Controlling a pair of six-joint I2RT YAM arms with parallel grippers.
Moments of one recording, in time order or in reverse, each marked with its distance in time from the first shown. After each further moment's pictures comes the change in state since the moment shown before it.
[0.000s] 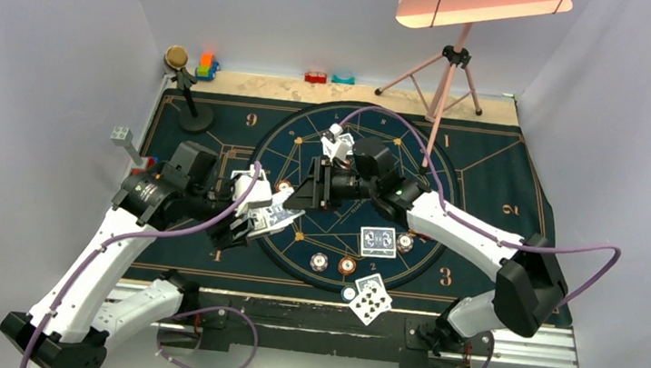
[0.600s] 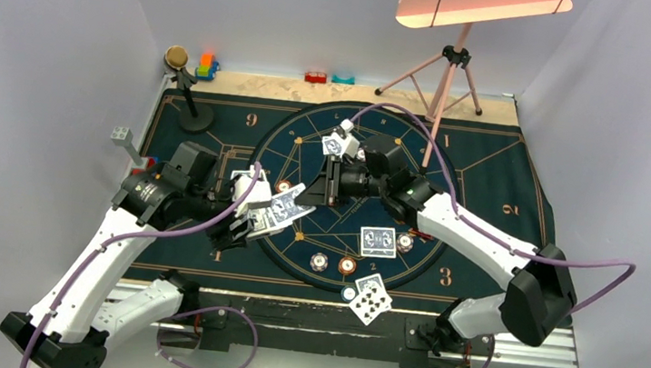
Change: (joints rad) left arm 0.000 0.000 0.000 -0.013 0.000 0.000; right arm -0.027 -0.057 0.000 -0.047 0.009 -0.008
